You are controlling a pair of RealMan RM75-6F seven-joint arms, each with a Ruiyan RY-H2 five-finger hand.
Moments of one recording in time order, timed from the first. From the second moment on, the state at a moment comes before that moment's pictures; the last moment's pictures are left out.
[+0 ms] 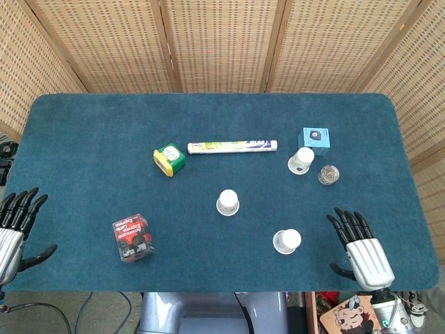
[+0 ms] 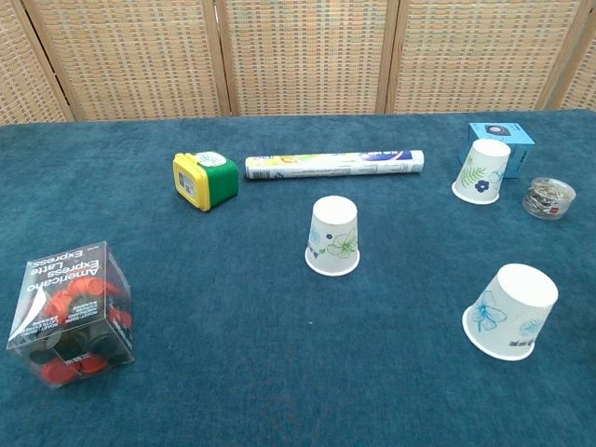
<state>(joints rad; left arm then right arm) -0.06 -1.05 -0.01 -1.72 1.70 1.62 0.08 0.11 -1.21 -0.02 -1.73 -1.66 1.44 -0.20</state>
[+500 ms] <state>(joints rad) -0.06 -1.05 -0.01 -1.71 1.71 1.62 0.08 0.11 -1.20 -0.03 -1.74 -1.67 1.45 -0.19</state>
